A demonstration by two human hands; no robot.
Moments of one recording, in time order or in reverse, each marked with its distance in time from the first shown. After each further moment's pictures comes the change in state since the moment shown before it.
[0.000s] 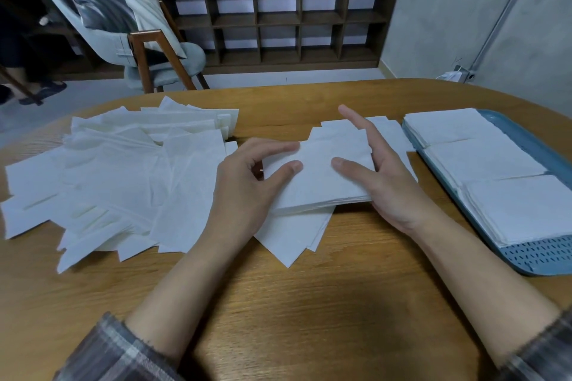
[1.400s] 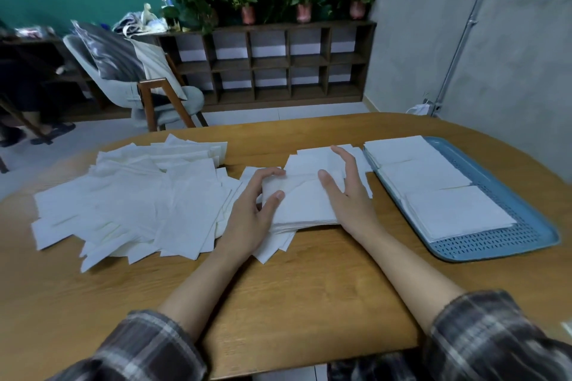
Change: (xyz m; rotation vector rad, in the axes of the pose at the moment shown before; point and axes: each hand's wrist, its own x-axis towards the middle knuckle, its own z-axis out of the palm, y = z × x) left_hand -0.025 0.005 0.027 -0.079 -0.140 0.030; right_hand -0.024 0.010 -0.007 -0.215 0.268 -0.002
